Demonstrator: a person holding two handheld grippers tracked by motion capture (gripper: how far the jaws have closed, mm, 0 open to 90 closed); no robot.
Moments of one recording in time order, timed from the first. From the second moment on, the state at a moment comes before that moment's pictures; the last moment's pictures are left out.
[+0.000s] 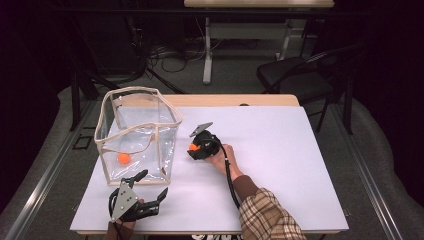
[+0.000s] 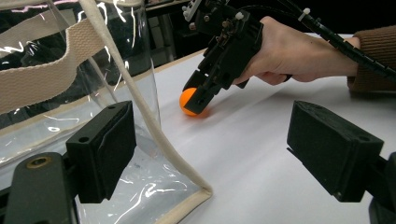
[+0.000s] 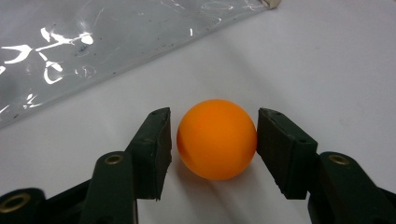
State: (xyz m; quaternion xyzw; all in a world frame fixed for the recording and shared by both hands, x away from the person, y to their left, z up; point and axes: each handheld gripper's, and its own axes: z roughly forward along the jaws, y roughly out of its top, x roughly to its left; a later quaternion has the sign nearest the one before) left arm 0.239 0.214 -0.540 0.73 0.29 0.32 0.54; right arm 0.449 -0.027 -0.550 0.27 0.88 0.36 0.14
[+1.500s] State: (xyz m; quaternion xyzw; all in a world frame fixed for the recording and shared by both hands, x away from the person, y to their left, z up) left arm 0.239 0.214 -0.540 0.73 0.29 0.32 0.54; right arm 0.443 -0.032 -0.537 0.27 0.88 0.36 0.14
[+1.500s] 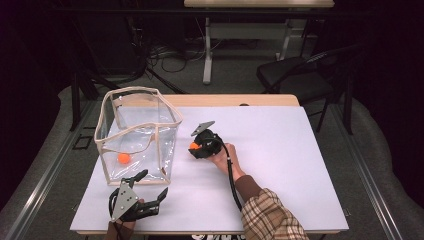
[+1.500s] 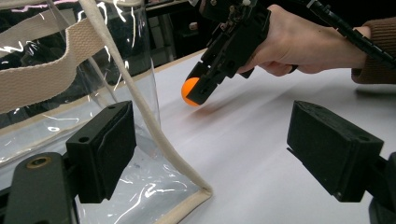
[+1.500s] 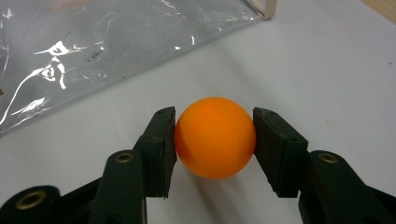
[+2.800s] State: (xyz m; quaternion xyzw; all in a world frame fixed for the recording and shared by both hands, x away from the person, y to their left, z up) left arm 0.239 0.213 -0.540 0.72 0.29 0.32 0.54; right arm 0.433 -0.068 -0.516 0.27 0.88 0.36 0.14
